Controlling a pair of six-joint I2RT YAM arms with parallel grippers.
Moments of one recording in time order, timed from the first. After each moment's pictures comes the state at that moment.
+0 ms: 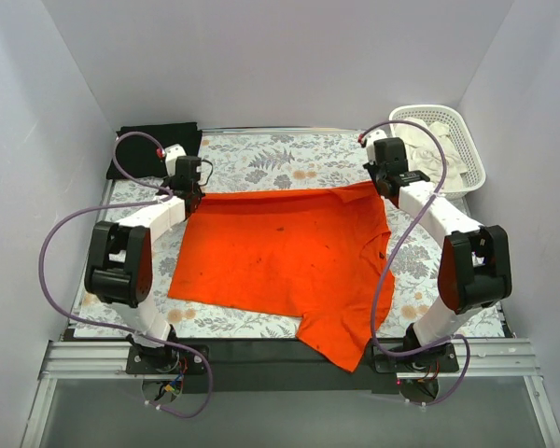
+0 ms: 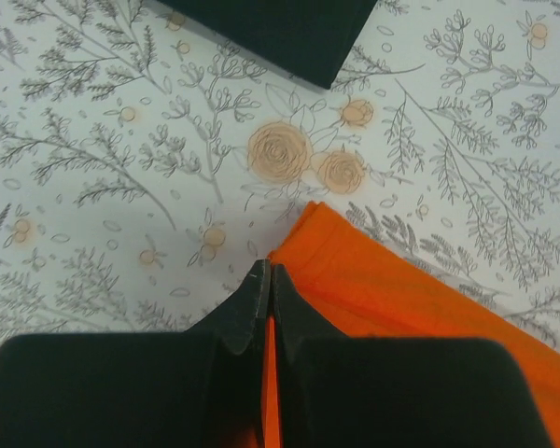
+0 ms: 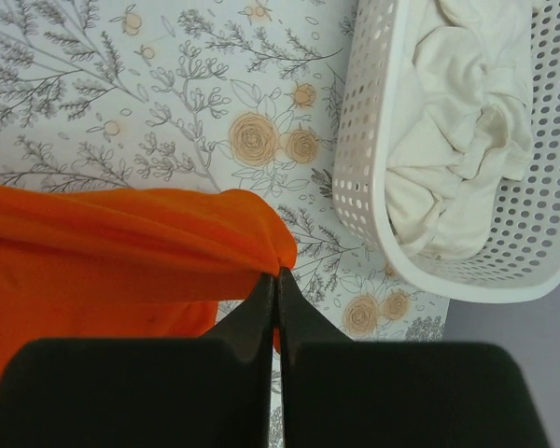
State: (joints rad) left arm -0.19 1.67 1.04 -0.07 -0.49 -0.42; right arm 0.28 1.63 1.22 -0.32 0.33 -0.31
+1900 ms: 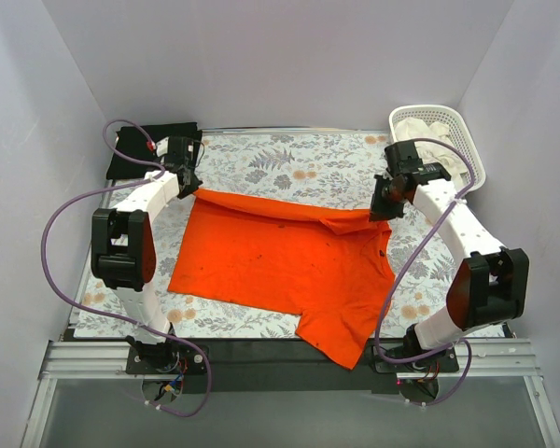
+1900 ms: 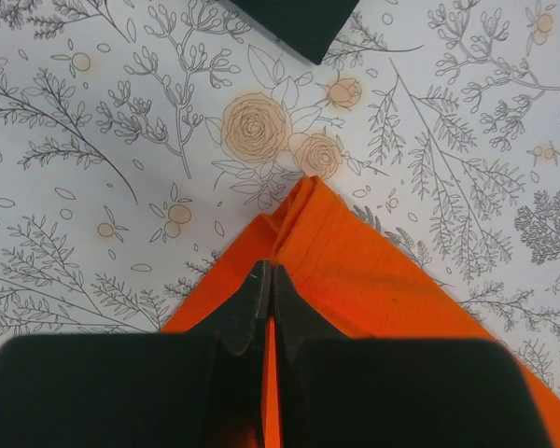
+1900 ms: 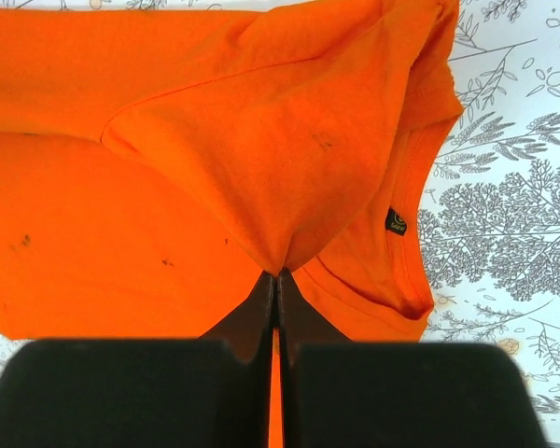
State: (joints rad) left arm -0.11 1.85 1.38 -0.43 -0.30 -0.61; right arm 0.23 1.52 1.31 -0.90 -0.06 0.42
